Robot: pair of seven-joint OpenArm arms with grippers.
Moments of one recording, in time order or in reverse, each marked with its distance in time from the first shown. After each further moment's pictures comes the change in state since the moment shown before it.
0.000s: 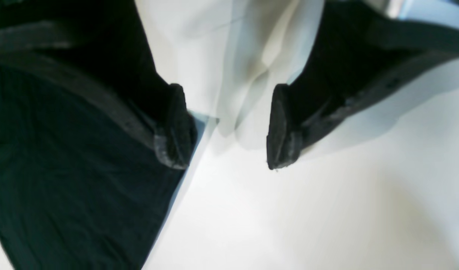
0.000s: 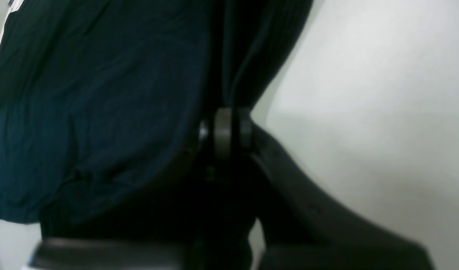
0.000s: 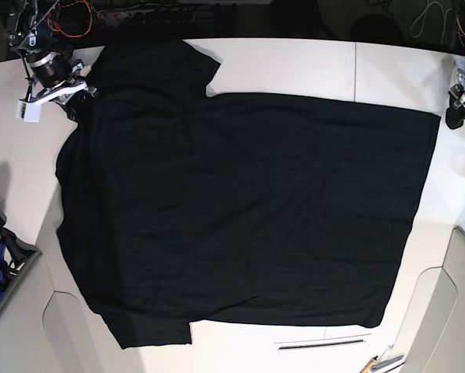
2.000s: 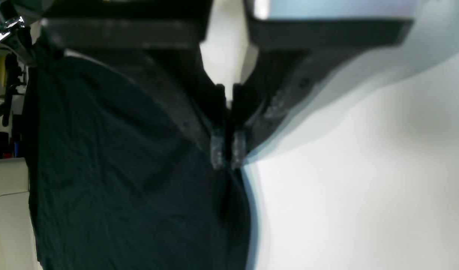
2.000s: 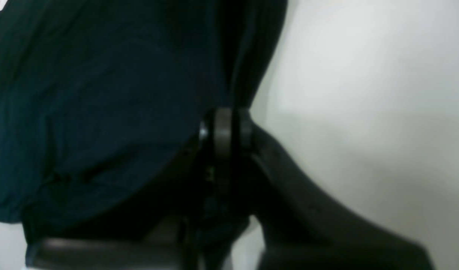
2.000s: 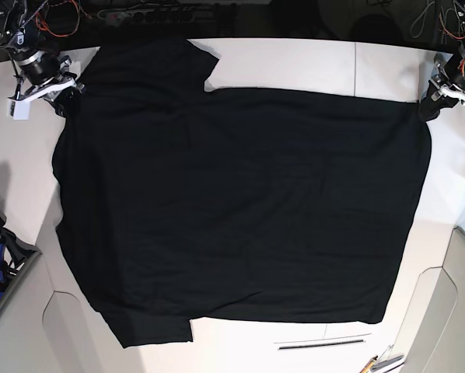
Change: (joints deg) left arm 0.4 2.9 3.2 0.1 -8.7 -6.7 8.9; right arm -1.3 2.5 3.4 0.9 0.0 0.2 -2.7
